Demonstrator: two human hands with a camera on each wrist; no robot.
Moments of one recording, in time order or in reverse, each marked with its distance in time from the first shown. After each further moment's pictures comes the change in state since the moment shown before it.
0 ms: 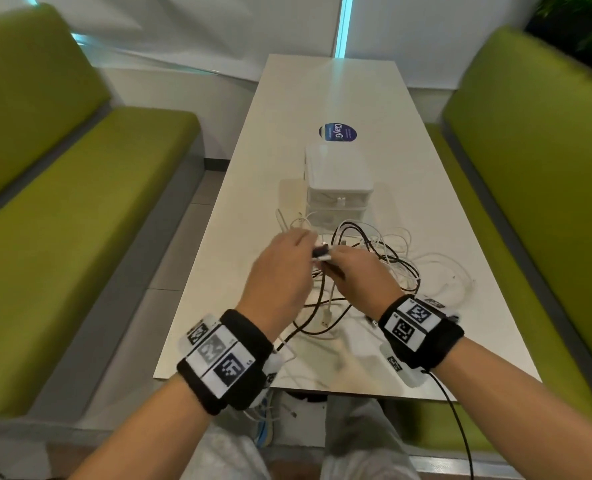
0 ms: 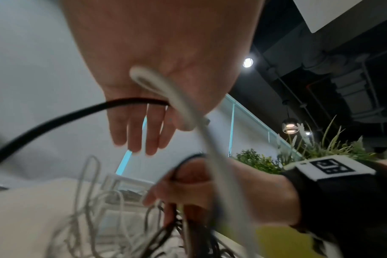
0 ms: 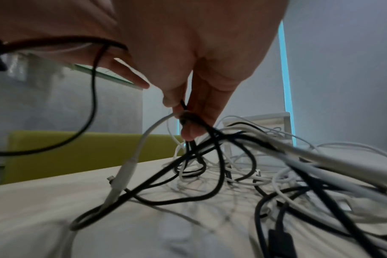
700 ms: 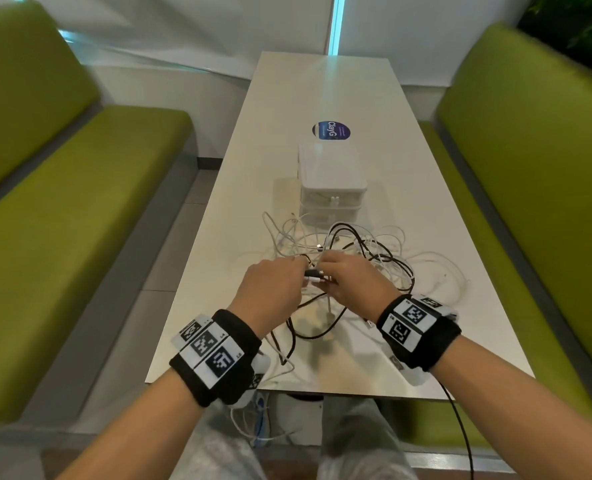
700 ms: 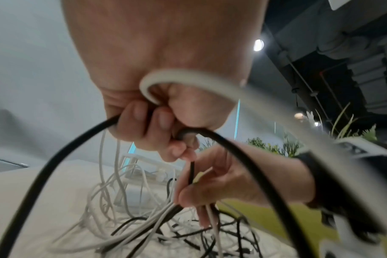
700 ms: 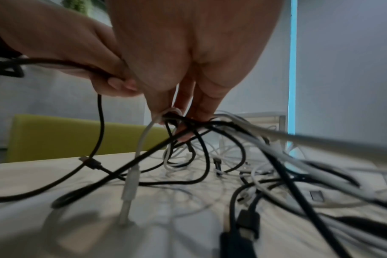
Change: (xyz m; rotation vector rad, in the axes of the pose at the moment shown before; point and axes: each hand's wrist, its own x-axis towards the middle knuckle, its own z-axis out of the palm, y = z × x) left_hand 0.003 -0.008 0.012 0.256 -0.267 0.007; right_hand -0.005 0.000 -0.004 -0.004 -0.114 -0.080
